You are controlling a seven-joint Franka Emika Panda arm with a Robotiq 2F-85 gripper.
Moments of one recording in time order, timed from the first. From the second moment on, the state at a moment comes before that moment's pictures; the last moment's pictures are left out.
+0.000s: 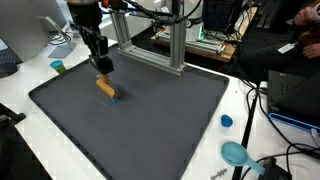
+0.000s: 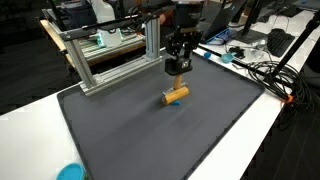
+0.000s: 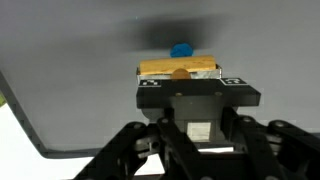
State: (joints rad) arm 0.02 0.38 -0.07 -1.77 -0.10 2.27 0.18
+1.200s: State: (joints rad) arm -0.01 0.40 -0.06 -1.77 0.03 2.33 0.17
